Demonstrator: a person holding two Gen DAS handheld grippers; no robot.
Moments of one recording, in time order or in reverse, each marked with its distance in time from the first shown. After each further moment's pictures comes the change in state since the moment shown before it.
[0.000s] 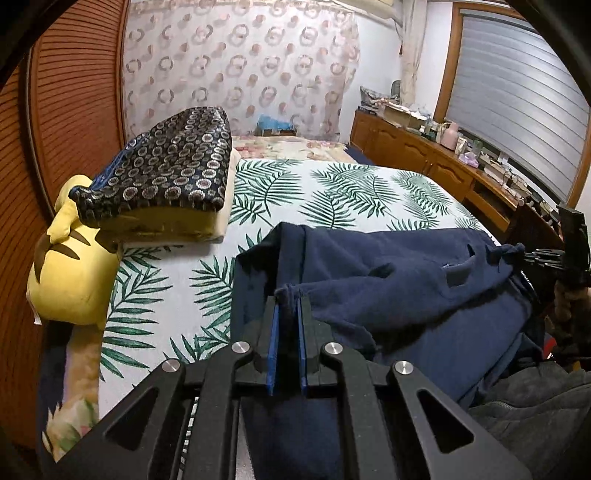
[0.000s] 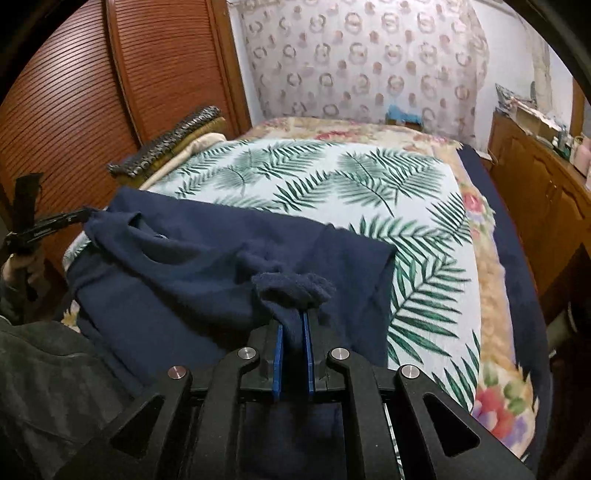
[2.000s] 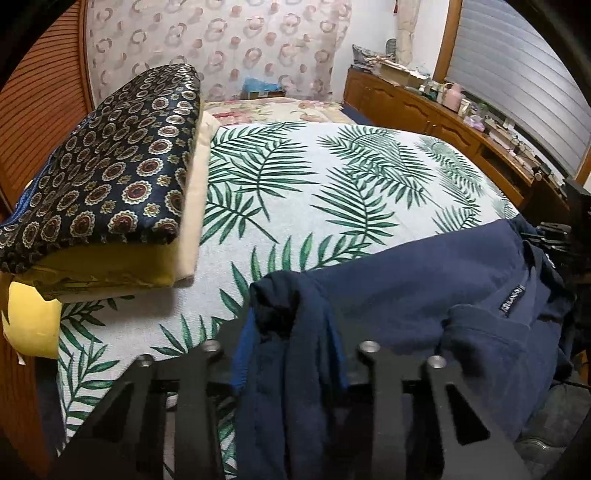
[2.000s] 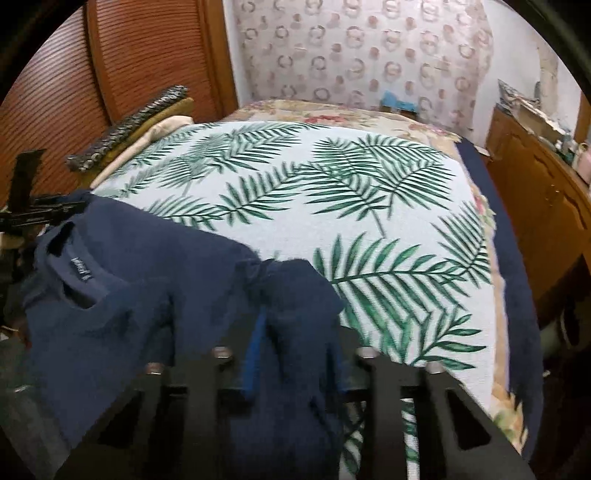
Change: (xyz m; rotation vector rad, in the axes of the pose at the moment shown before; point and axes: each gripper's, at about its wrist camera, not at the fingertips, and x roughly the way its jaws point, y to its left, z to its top) left arm 0.107 0.014 0.047 0.059 0.171 -0.031; right arm 0.079 -0.026 0.021 -0.037 0.051 -0.018
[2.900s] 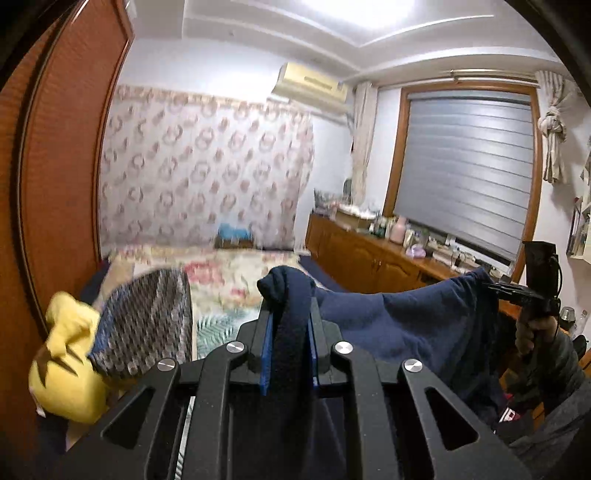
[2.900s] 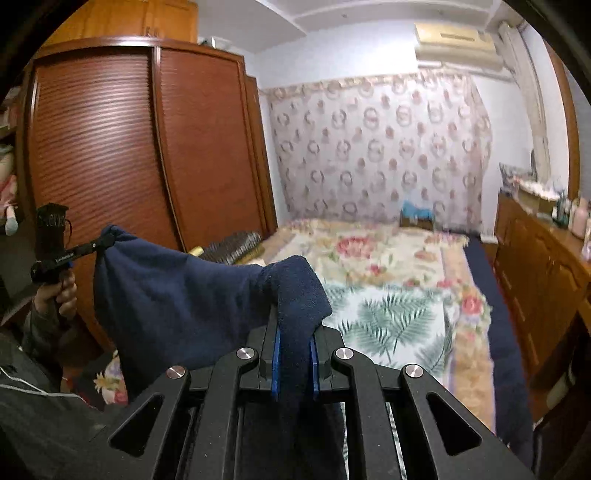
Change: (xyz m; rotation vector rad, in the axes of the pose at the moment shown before) left arm -0.271 -0.052 0.020 0.013 -0.593 -0.114; right arm -0.235 0.051 0.008 -0.029 -0.444 0.077
